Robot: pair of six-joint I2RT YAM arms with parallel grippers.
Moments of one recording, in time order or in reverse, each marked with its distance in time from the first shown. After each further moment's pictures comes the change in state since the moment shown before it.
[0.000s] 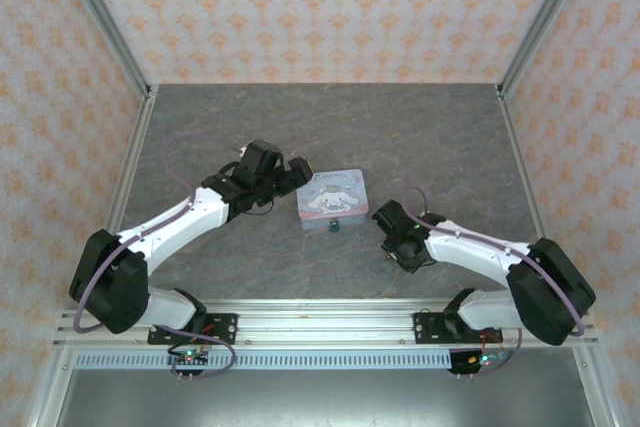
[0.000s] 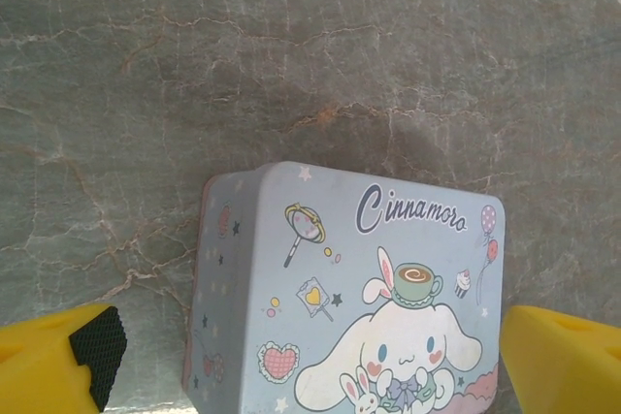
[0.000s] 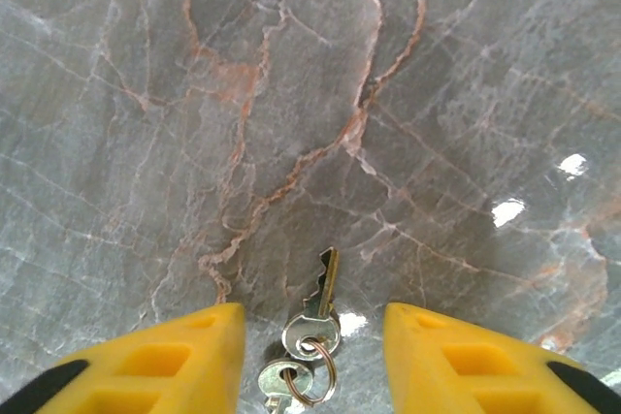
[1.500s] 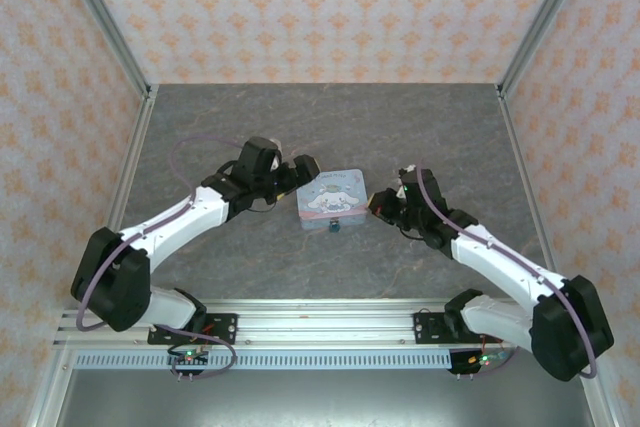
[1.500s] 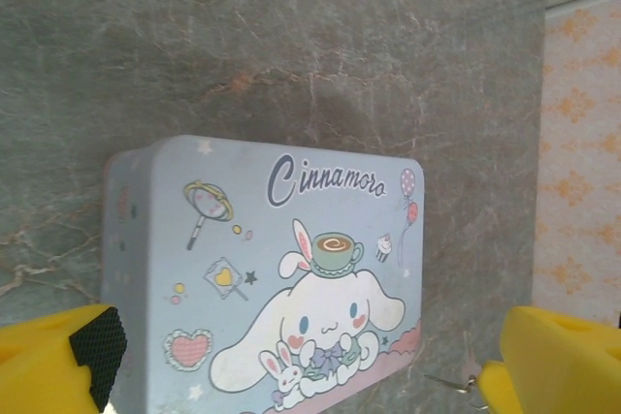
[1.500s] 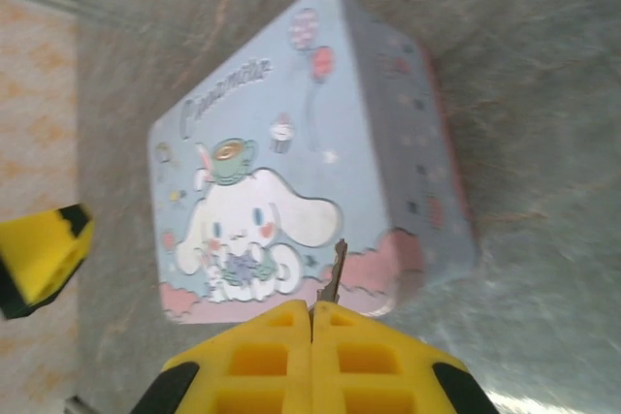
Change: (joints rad) left arm 0.019 0.021 -0.004 0.095 0.179 -0.012; right arm -0.195 -0.198 0.003 0.510 -0.391 -0.557
